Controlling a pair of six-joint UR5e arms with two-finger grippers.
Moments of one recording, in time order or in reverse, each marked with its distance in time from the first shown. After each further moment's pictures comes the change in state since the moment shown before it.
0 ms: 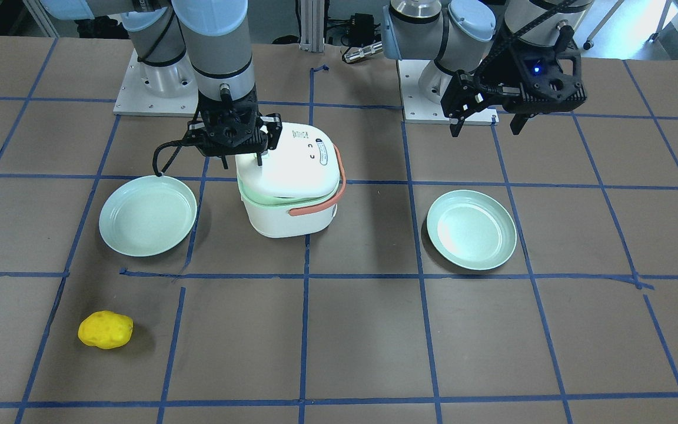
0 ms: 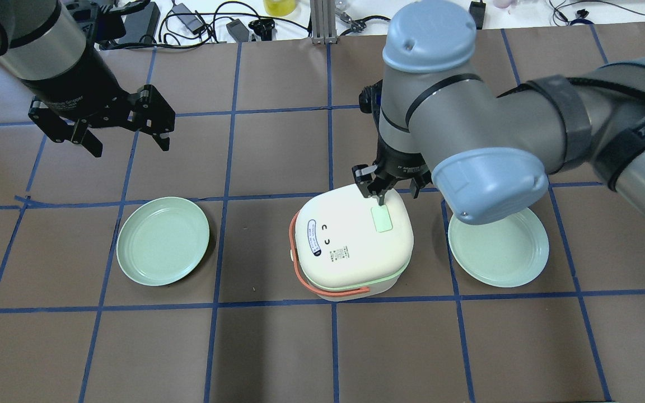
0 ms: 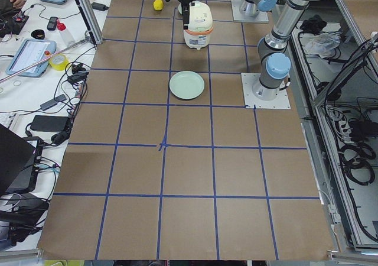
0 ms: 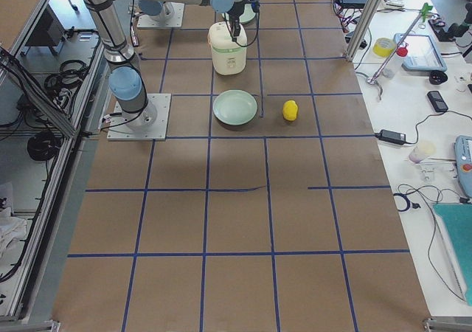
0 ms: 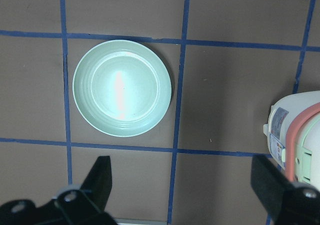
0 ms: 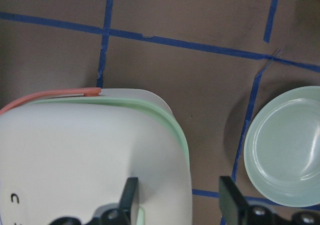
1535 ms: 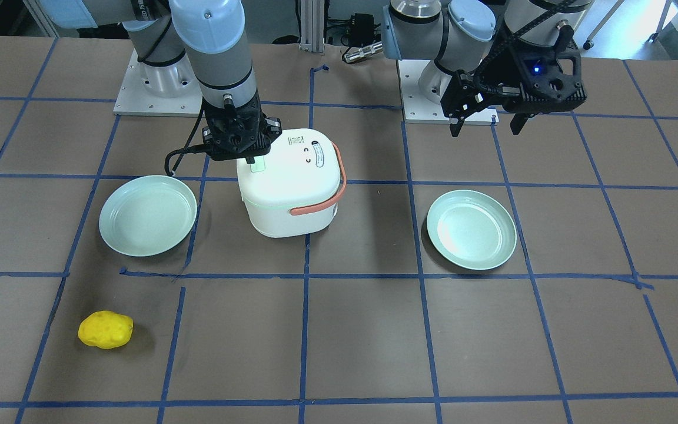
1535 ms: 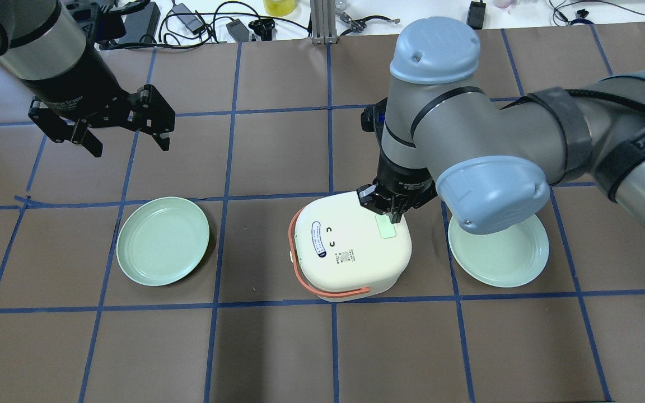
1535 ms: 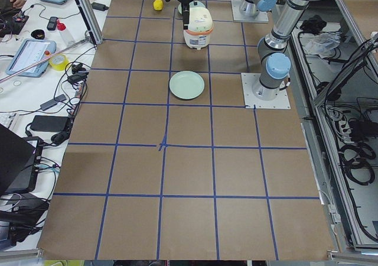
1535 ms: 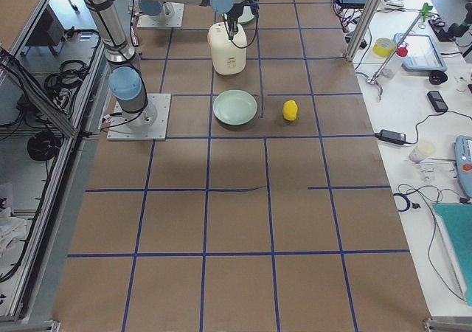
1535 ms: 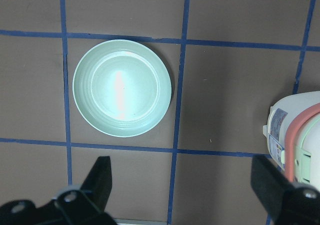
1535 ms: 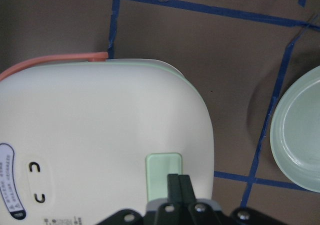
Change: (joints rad) left arm 0.000 0.000 0.000 0.000 0.000 0.000; right arm 0.008 -0.003 0.090 -0.013 0.071 -0.004
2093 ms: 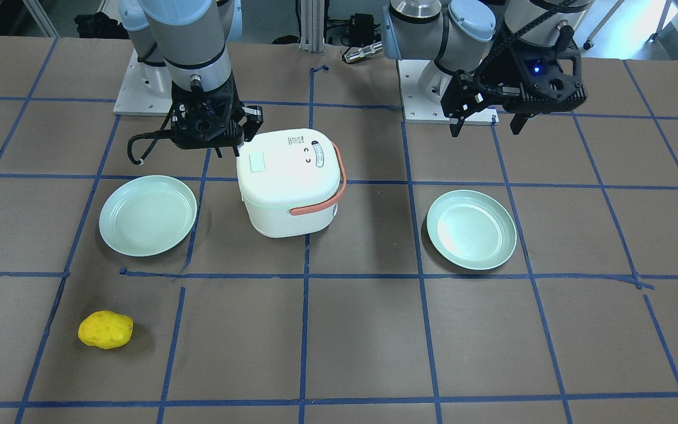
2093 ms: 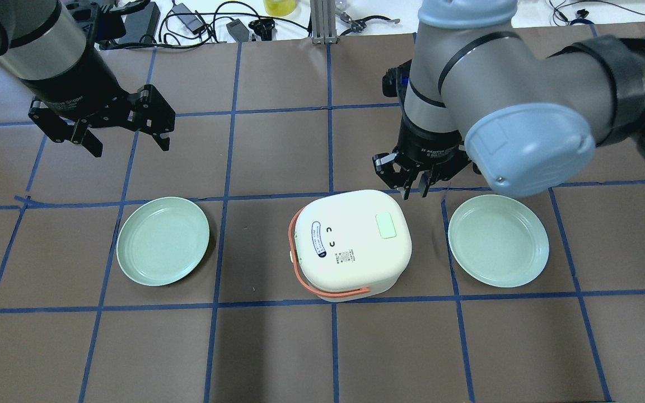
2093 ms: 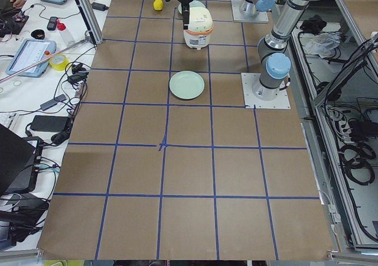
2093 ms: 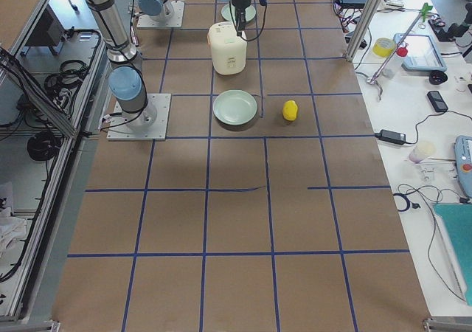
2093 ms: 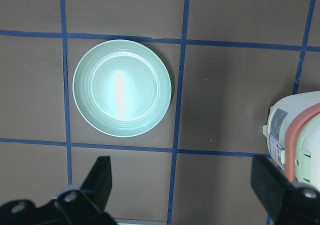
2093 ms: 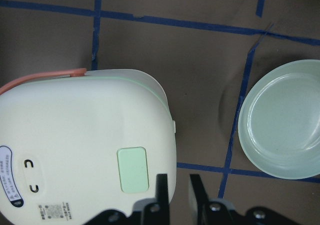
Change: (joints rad) left arm 0.000 0.000 0.000 0.000 0.000 0.000; right arm -0.052 -0.018 -0.090 0.120 -0.020 -0.012
